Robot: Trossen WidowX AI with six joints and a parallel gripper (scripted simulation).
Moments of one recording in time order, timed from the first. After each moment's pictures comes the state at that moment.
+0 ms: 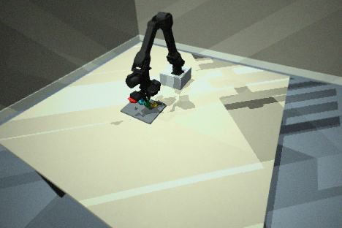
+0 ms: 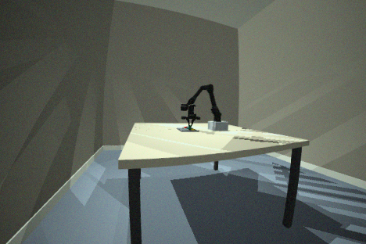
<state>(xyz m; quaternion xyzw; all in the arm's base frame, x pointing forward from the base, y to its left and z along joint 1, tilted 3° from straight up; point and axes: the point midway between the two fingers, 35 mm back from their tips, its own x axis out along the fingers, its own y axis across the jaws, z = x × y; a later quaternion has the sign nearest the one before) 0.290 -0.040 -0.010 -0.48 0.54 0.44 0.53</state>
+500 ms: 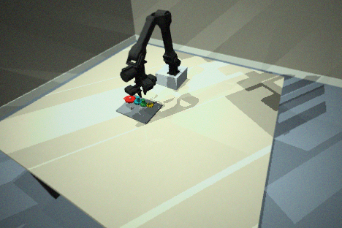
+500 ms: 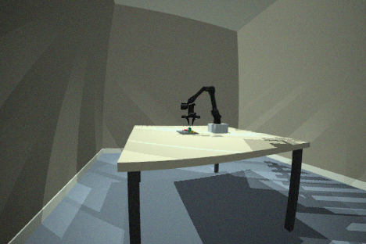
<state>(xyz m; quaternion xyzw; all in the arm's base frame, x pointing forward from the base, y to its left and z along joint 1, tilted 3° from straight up) 0.287 -0.038 0.026 -0.47 0.55 0.43 0.54</state>
